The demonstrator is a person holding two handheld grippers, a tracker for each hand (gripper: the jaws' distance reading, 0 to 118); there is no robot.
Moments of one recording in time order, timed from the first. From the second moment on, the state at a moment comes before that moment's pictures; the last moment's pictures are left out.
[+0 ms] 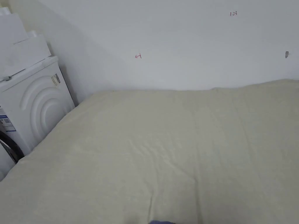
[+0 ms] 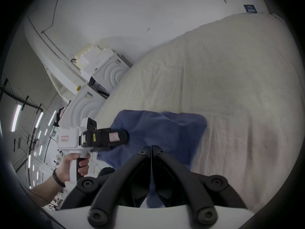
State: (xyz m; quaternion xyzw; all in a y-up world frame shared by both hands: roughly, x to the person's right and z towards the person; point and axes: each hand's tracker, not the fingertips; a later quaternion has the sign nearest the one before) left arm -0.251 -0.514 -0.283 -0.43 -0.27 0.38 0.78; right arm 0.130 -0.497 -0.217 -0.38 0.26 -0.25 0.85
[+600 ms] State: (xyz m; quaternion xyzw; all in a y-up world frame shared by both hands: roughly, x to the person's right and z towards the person) left arm -0.512 -0.478 -0.404 -0.43 -0.09 0.33 0.84; right arm 0.175 -0.506 -0.172 -0.44 0.15 -0.26 0.84
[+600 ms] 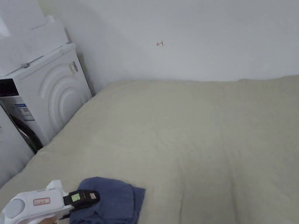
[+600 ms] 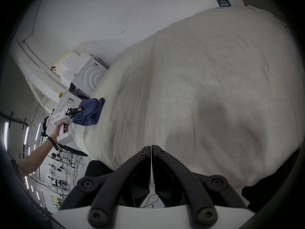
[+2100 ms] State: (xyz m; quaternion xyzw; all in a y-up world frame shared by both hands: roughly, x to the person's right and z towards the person) left arm -0.103 -0.304 -0.157 -0.13 -0.13 -0.02 0.98; right arm 0.209 -0.337 -0.122 -0.15 0.06 -0.03 0.99
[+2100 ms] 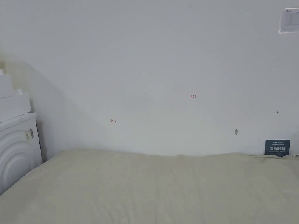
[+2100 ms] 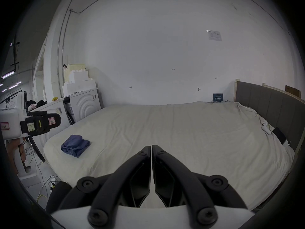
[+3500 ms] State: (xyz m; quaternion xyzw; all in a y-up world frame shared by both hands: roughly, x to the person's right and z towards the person) left arm -0.101 -0.304 -0.134 -0.14 -0.11 -0.04 0.98; right arm 0.184 -0.332 -0.101 -0.15 0.00 -0.01 0.99
